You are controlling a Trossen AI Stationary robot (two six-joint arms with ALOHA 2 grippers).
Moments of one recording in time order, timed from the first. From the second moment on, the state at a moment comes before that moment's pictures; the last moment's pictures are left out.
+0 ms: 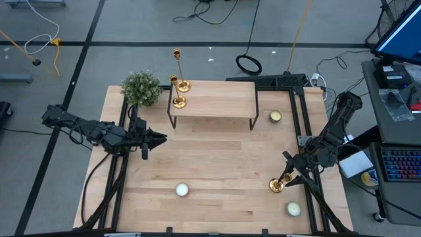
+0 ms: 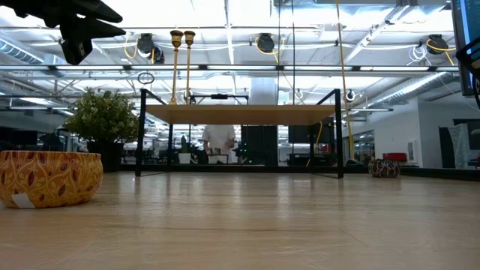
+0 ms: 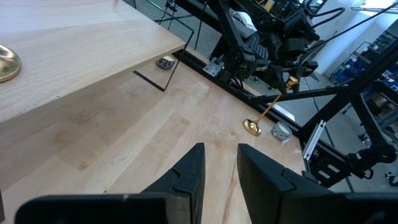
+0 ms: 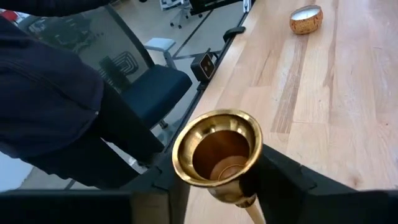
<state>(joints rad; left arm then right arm) -0.35 0.53 0.48 -0.21 -0.47 -0.66 0.94 0.37 0.29 -0.28 0.26 0.60</state>
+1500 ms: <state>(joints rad) -0.35 0.53 0.48 -0.21 -0.47 -0.66 0.80 0.37 0.29 0.39 0.69 0.12</state>
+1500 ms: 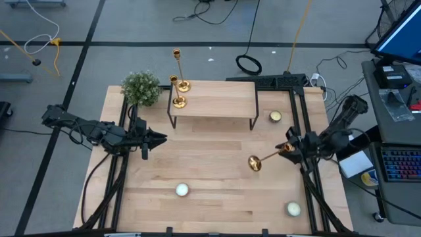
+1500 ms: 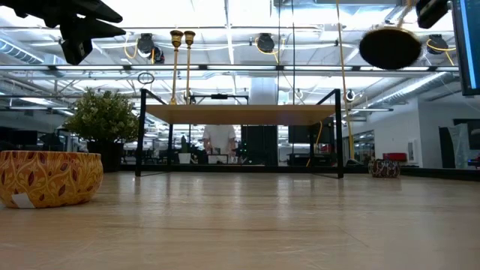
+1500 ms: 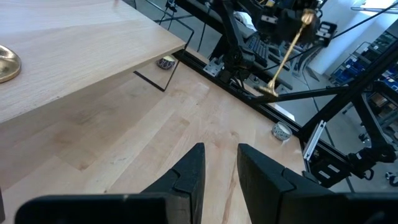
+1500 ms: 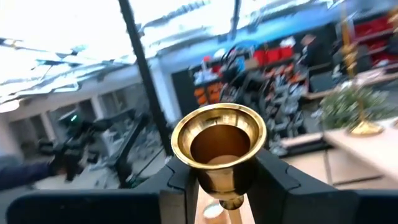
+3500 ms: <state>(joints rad) -0.35 0.53 0.48 -0.16 -0.50 -0.42 -0.18 1.27 1.01 0.67 -0.09 0.13</state>
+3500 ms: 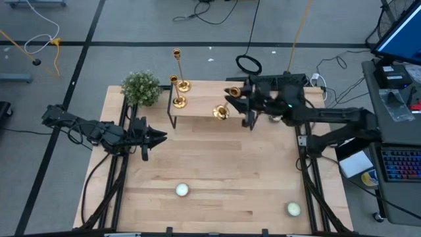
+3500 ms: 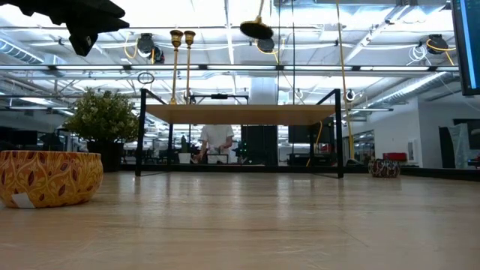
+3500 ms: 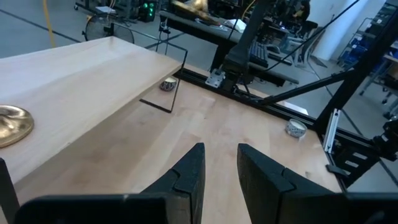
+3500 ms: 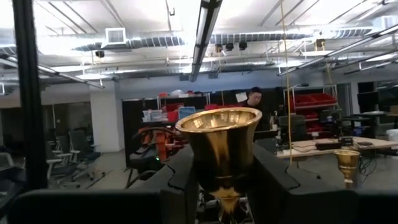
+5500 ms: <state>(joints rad) -0.35 0.53 0.48 -0.15 -0.53 -0.37 -0.45 1.91 1.42 0.79 -0.24 0.24</state>
